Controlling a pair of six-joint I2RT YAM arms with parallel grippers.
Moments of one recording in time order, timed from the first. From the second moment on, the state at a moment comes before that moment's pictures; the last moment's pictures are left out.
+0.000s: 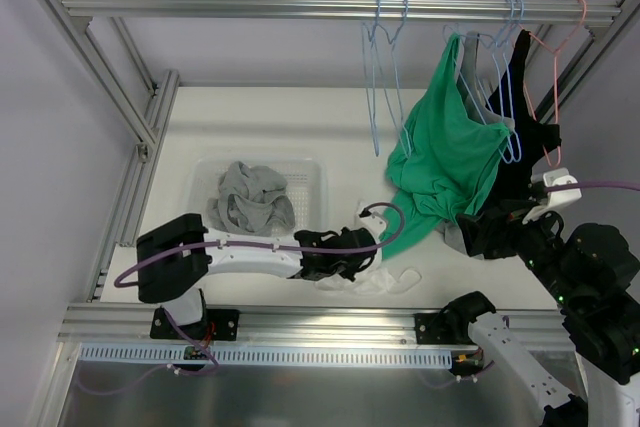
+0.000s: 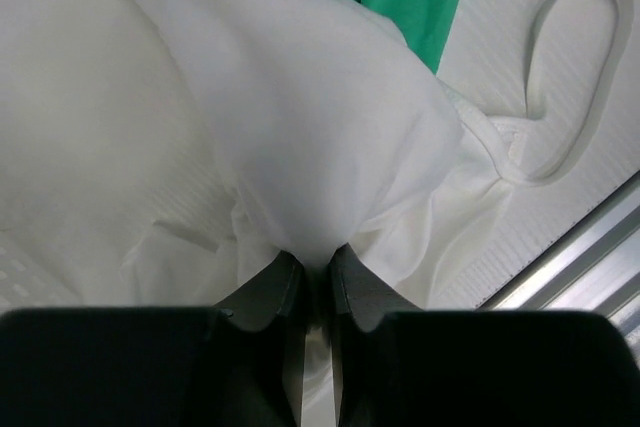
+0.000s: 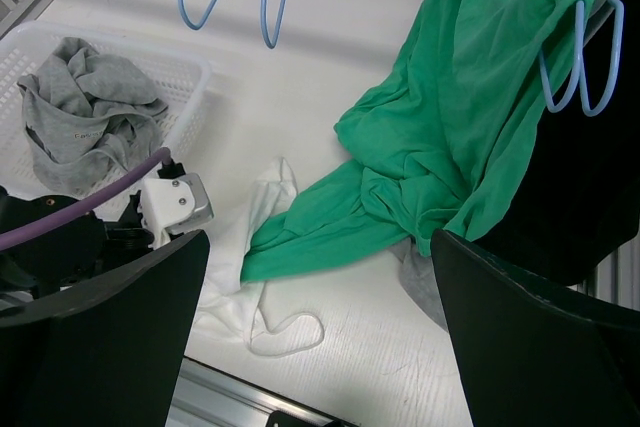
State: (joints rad) left arm -1.30 1.68 1.00 -0.22 -0.31 -0.46; right arm 0.41 0.49 1.33 -1.08 0.05 0.07
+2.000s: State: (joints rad) left arm -0.90 1.12 0.77 -0.46 -0.66 -0.60; right arm 0.41 0.51 1.33 -1.06 0.01 0.08
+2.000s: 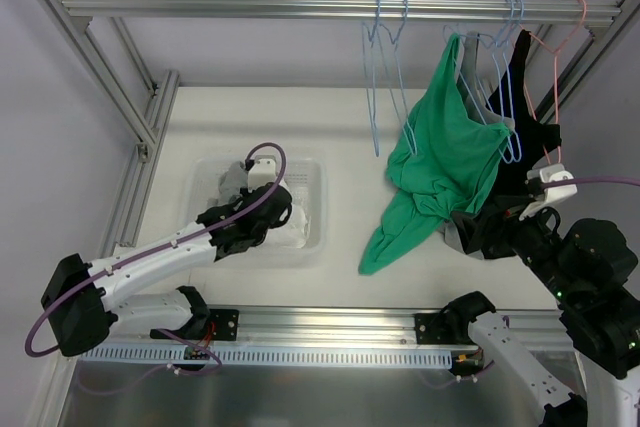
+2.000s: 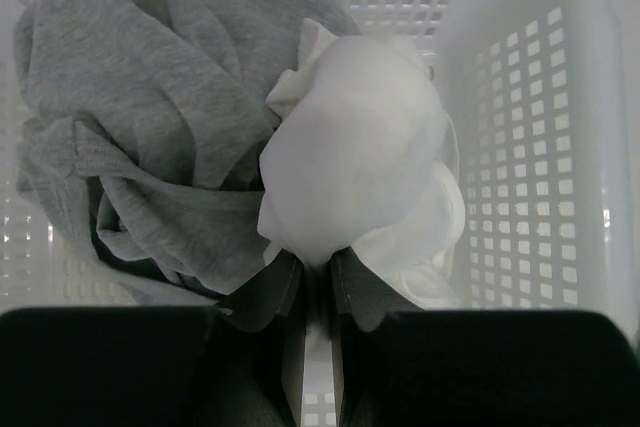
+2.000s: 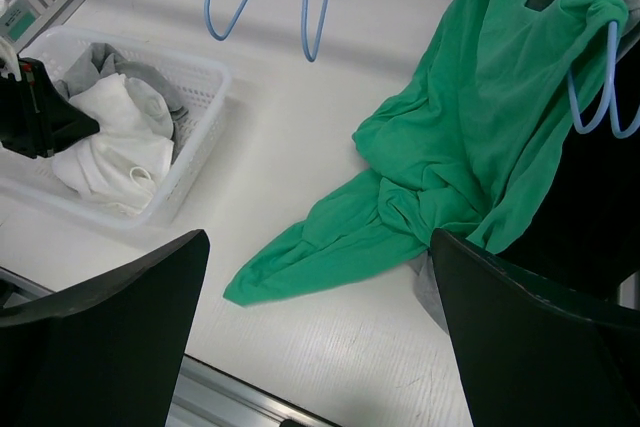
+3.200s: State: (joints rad) left arm -0.79 1.05 0.99 -0.54 -0.46 -0.54; right arm 0.41 0.53 1.24 -1.01 -0.06 0.08
